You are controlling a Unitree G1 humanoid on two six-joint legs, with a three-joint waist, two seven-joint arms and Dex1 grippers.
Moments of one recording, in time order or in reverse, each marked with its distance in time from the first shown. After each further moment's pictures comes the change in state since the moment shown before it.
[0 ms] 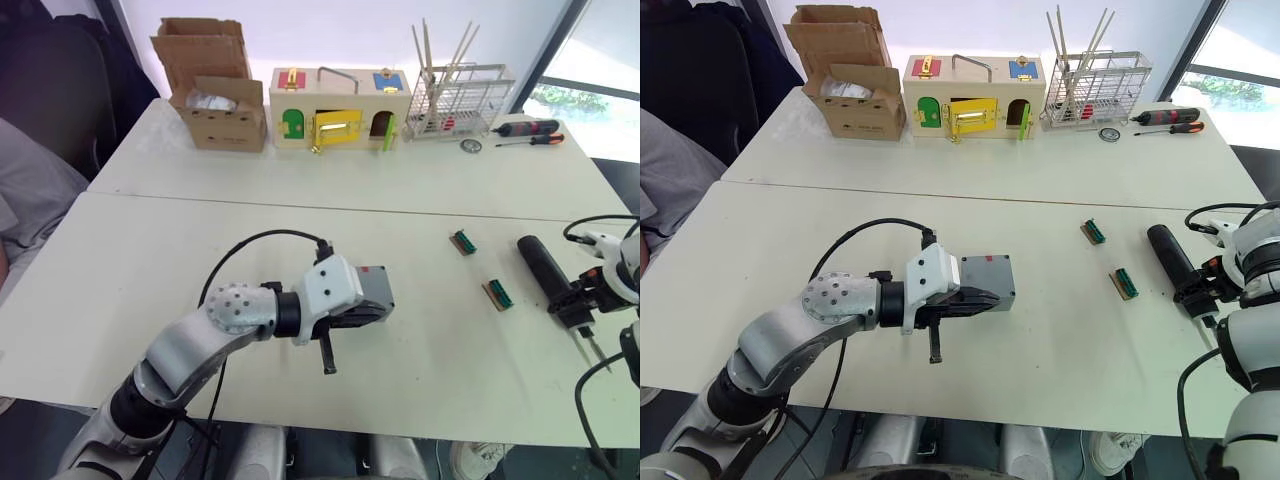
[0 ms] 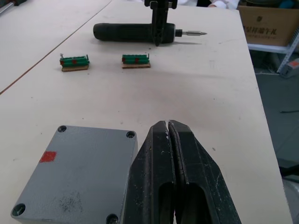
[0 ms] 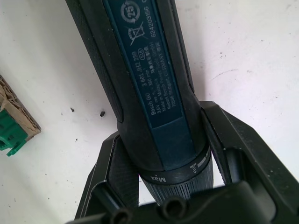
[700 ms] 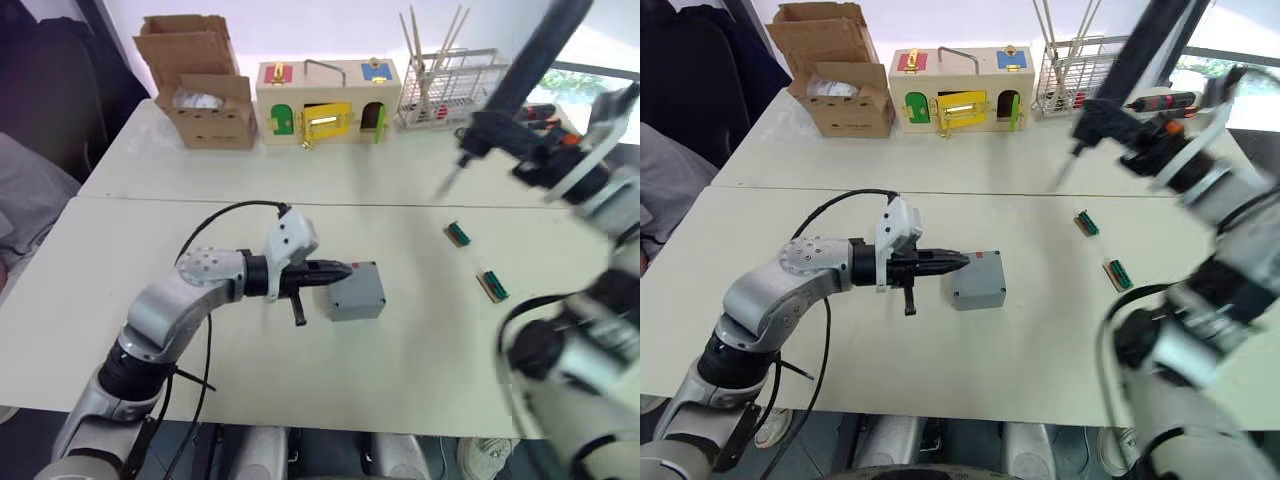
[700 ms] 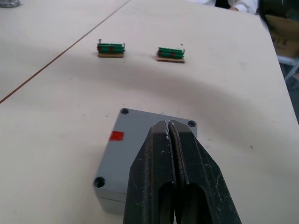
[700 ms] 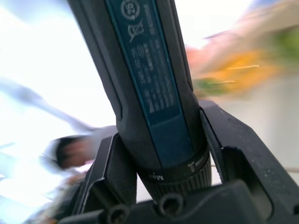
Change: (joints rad) left arm -0.077 0.027 0.187 0.275 -0.058 -0.040 -0.138; right arm 0.191 0.790 -1.262 -1.506 0.854 0.457 -0.657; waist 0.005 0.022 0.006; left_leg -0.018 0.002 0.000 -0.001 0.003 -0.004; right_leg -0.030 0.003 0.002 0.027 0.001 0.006
